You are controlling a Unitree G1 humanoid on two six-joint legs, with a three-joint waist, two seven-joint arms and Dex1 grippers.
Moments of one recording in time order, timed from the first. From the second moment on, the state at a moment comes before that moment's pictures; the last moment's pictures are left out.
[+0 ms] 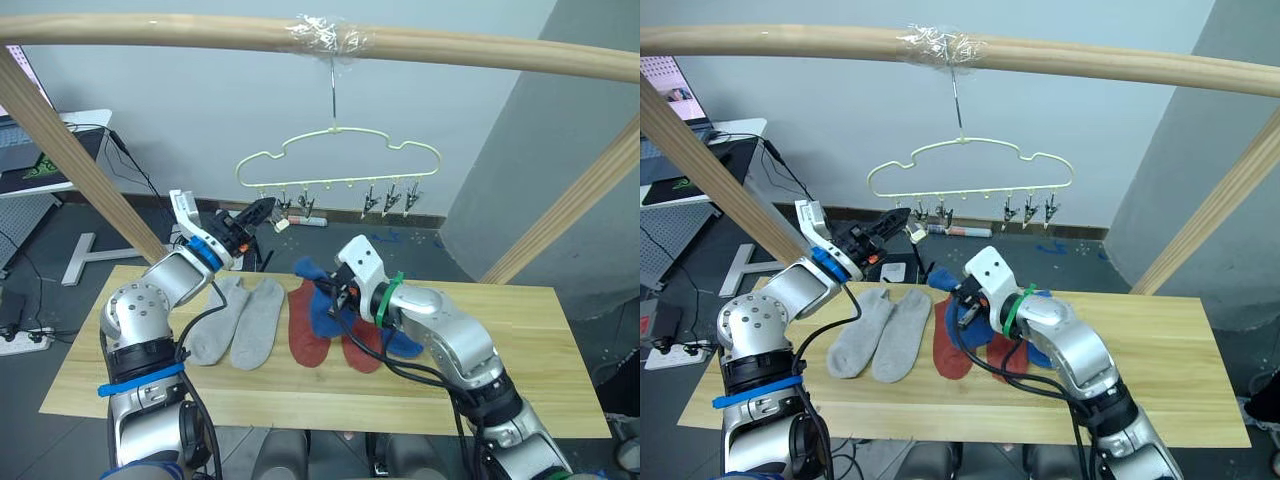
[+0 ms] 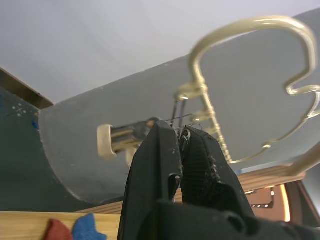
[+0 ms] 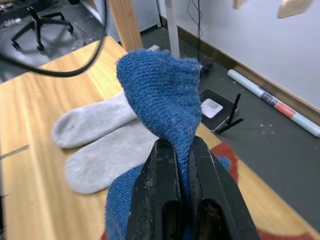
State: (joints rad) left arm -0.54 0.32 0.48 0.04 -1.08 1.00 -0.29; right arm -0.52 -0.11 0.36 -0.17 0.17 0.77 0.48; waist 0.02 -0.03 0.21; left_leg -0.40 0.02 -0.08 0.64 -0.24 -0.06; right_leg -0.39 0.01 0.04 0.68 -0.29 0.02
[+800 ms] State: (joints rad) left arm -0.49 0.31 0.44 -0.03 -1.14 1.01 -0.27; right arm -0.64 -0.07 0.34 -0.10 0.16 0.72 0.48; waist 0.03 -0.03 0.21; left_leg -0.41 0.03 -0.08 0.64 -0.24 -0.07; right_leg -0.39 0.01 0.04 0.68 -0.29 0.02
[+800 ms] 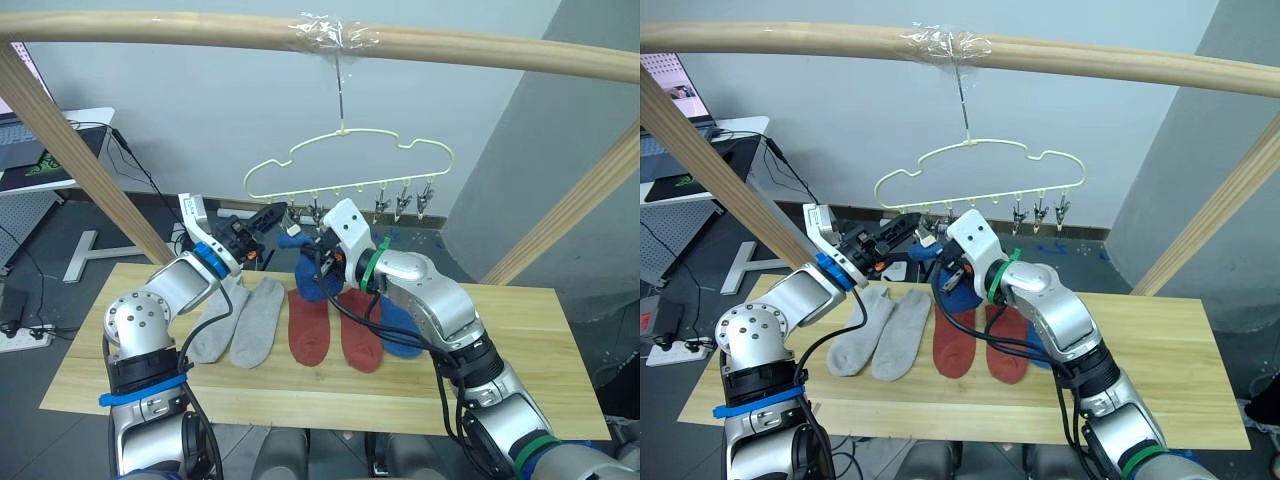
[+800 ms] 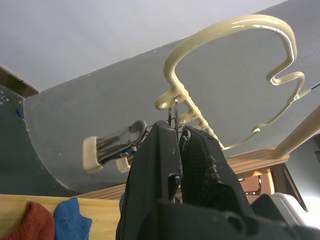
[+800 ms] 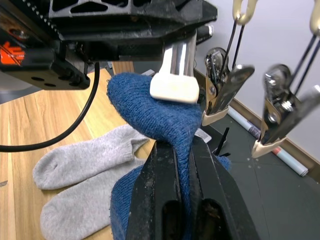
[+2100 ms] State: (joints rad) left arm -0.10 0.58 0.29 -0.45 -0.87 0.80 -0.49; right arm -0.43 -0.11 0.33 -0.18 0.18 0.75 0.48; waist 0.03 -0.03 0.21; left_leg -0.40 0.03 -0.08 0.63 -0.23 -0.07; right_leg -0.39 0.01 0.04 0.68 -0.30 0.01
